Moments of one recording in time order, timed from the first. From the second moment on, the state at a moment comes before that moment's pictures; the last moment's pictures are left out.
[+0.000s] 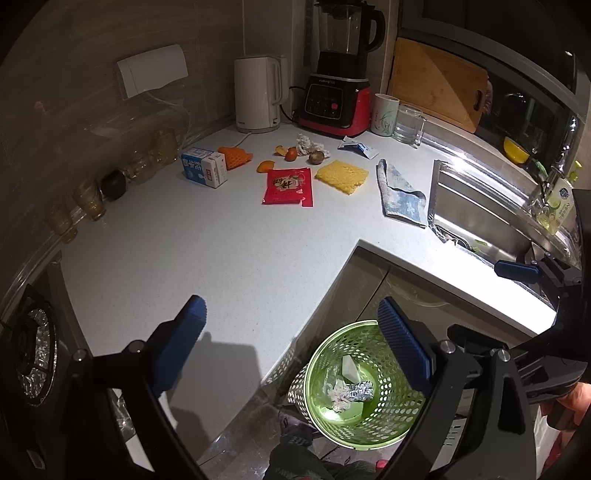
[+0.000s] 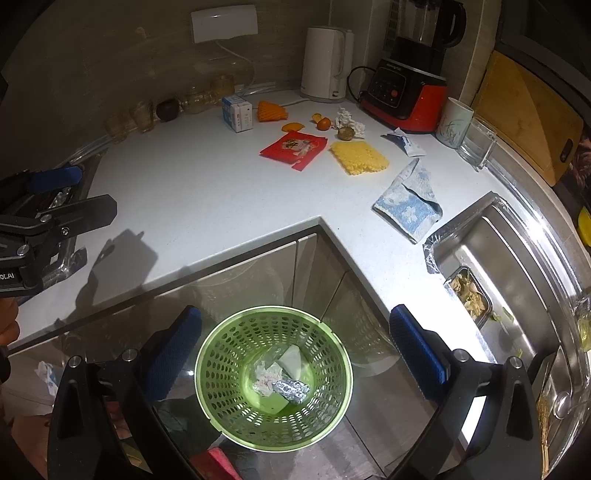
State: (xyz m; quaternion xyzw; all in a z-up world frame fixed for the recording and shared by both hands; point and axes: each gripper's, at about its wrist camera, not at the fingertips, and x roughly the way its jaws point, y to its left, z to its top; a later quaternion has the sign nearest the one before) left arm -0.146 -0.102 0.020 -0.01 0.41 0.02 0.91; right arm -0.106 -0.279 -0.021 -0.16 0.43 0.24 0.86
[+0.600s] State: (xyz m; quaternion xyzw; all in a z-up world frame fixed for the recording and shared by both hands) left arm -0.008 -0.027 0.000 -0.03 0.42 0.05 0.91; right arm 0.007 -0.221 -0.030 -0.11 0.43 0.23 0.87
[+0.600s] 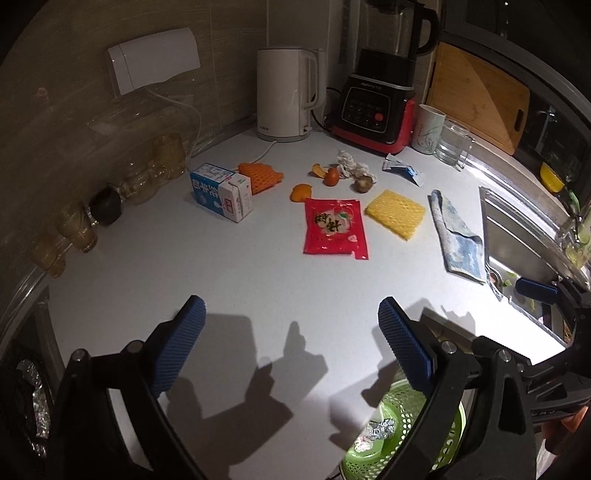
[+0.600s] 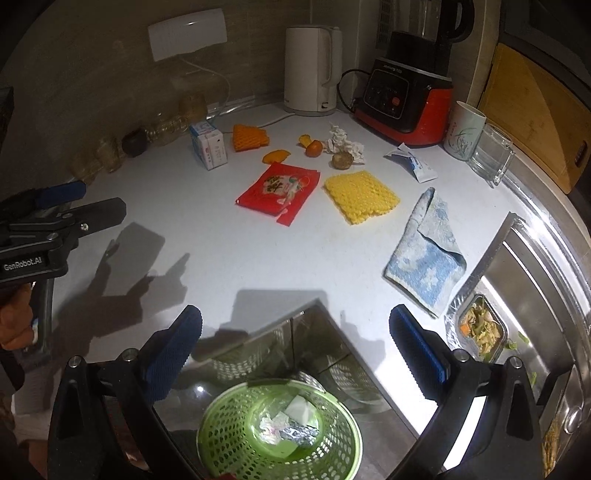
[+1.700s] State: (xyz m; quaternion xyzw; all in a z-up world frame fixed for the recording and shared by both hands) left arm 0.261 0.109 -0.103 -0.29 0.53 0.25 0.76; right arm 0.184 -0.145 -0.097 0.00 0.48 0.18 0.86
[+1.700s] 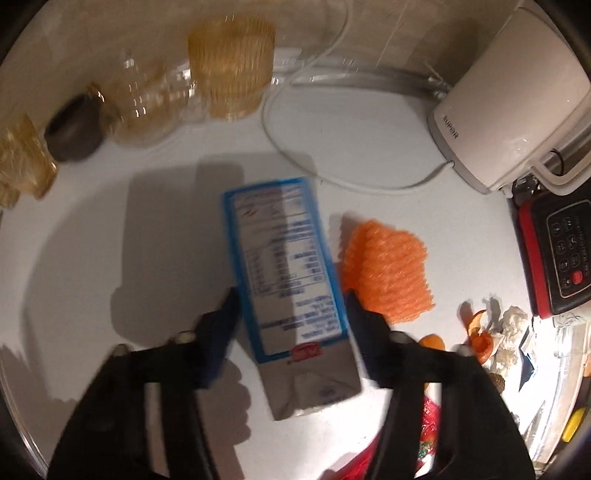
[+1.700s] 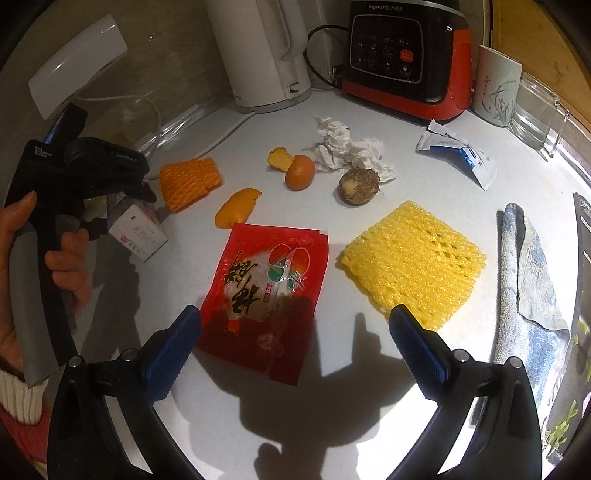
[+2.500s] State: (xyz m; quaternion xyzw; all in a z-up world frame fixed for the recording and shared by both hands) left arm 0.151 0.113 -0.088 -0.17 0.51 0.13 0.83; right arm 0.198 -0.077 -0.132 -0.01 0.52 0.08 0.85
